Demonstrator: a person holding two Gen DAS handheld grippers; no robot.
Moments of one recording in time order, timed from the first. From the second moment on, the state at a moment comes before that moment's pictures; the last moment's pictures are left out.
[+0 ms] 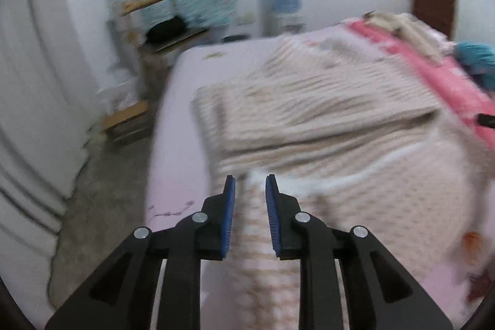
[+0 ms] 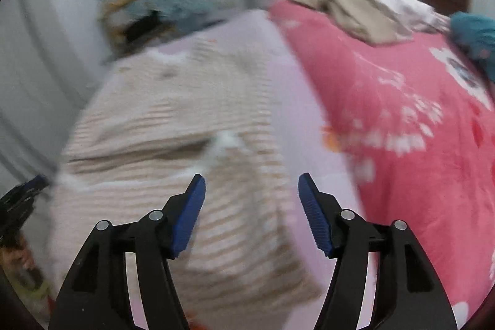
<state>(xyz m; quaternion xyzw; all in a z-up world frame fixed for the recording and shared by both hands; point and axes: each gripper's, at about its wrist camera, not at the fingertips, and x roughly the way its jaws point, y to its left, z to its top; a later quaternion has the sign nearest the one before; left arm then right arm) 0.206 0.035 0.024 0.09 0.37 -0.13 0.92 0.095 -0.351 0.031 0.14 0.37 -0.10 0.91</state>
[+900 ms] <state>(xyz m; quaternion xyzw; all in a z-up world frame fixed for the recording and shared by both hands) 0.193 -0.019 -0.036 0.03 0.51 -0.26 0.82 0.138 -0.233 -0.020 0.09 0.50 0.02 0.86</state>
